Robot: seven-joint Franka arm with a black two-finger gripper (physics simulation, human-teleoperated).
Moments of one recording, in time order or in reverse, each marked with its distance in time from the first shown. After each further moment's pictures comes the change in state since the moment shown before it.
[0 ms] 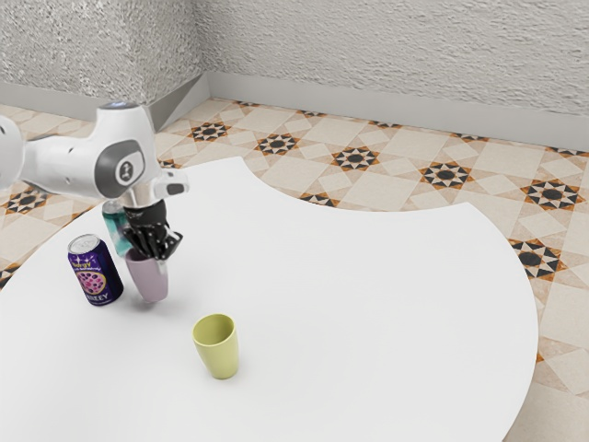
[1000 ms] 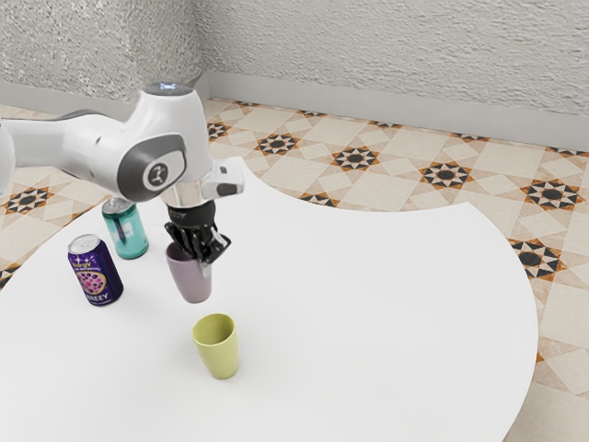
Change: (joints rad) arm 0.331 -0.264 -0.623 -0.126 0.001 -0.049 -0.133
